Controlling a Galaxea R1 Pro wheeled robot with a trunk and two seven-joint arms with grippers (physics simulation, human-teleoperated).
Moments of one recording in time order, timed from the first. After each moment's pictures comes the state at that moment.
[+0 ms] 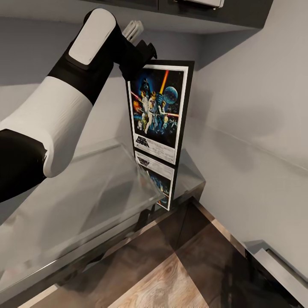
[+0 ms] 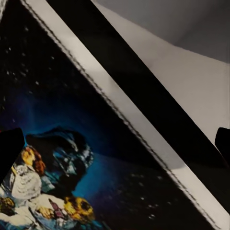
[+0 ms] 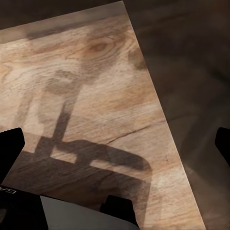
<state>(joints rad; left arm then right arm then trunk) -1.91 -0.17 -0.38 -0.66 1.42 0.54 0.81 -0.11 -0.01 0.32 -0.33 0.01 -0.44 -0.14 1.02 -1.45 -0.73</state>
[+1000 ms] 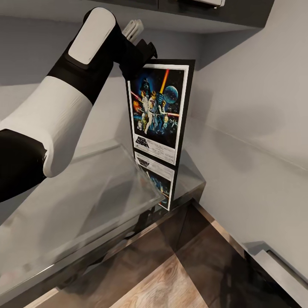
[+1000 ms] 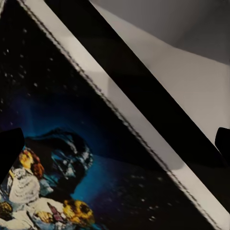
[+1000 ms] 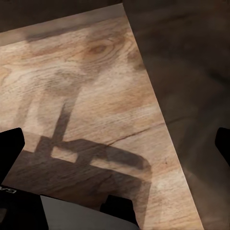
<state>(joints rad) -1.91 -0.17 -0.38 -0.67 1.43 0.54 0.81 -0.11 -0.01 0.32 -0.33 0.01 -0.44 -0.14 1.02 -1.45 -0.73</state>
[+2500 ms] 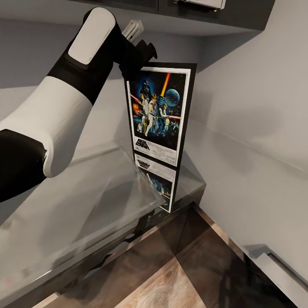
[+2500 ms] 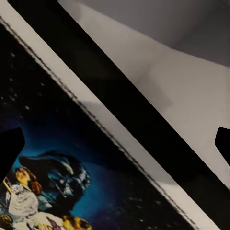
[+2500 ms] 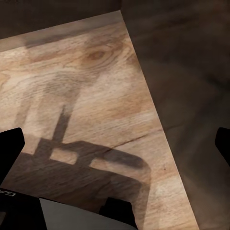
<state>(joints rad) -1.91 -0.17 -0.38 -0.67 1.42 0.56 0.81 -0.11 -0.01 0.32 -0.33 0.01 -0.44 -0.14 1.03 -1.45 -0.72</state>
